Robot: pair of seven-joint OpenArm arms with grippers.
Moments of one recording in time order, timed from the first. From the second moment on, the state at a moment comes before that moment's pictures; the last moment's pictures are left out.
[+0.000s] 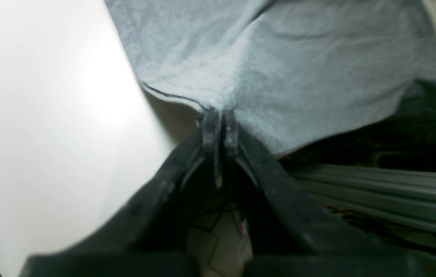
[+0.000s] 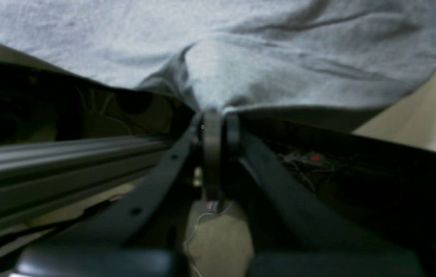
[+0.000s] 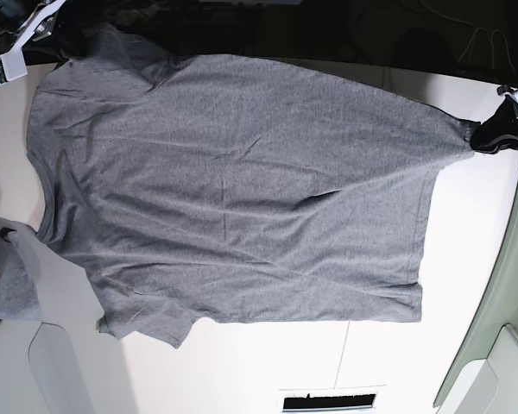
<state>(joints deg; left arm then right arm) 31.5 -36.4 -35.4 100.2 -70.6 -38.0 61.8 -50.2 14.3 31.4 122.7 46.9 32.6 -56.7</state>
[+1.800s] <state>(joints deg) 8.3 -35.1 -11.1 73.6 -37.0 -38.1 39.5 -12.6 13.5 25.9 90.3 35.1 32.4 -50.1</state>
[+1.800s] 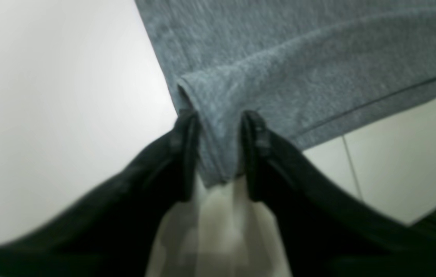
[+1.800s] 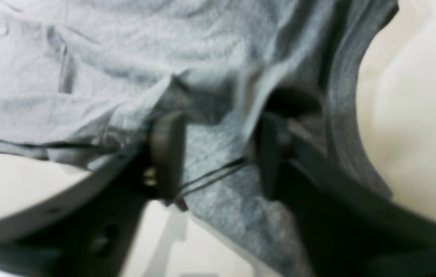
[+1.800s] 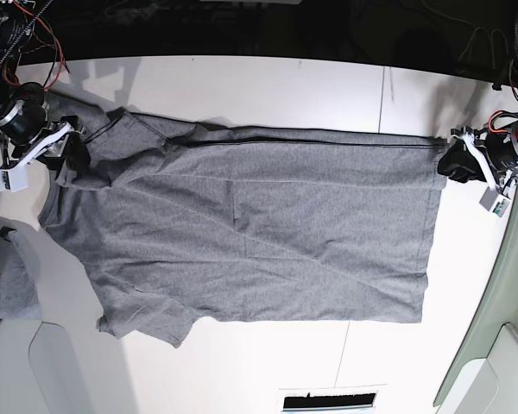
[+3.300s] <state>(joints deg) 7.7 -27.9 -17.9 65.3 -37.4 -36.2 36.8 -10.8 14.3 28.4 71.6 42.1 32.4 -45.6</state>
